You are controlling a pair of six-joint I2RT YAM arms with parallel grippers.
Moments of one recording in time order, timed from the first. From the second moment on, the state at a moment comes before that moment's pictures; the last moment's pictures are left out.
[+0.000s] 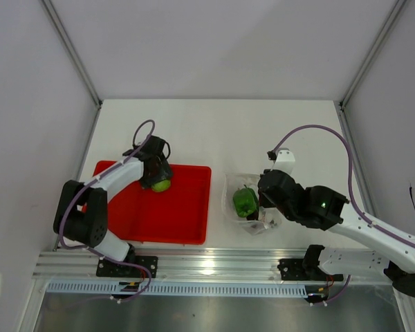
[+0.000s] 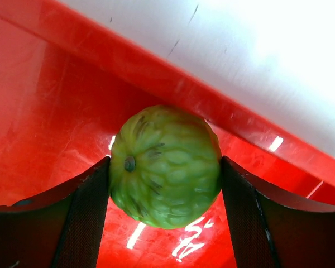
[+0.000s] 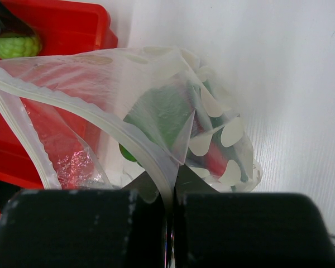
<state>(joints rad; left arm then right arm) -0.30 1.54 0.96 -0.60 -0.22 -0.75 1.08 0.98 1.11 -0.92 0.58 0.78</state>
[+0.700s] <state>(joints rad) -0.48 0.92 0.95 -0.50 0.22 -0.76 1.08 1.01 1.11 -0.92 0.58 0.78</state>
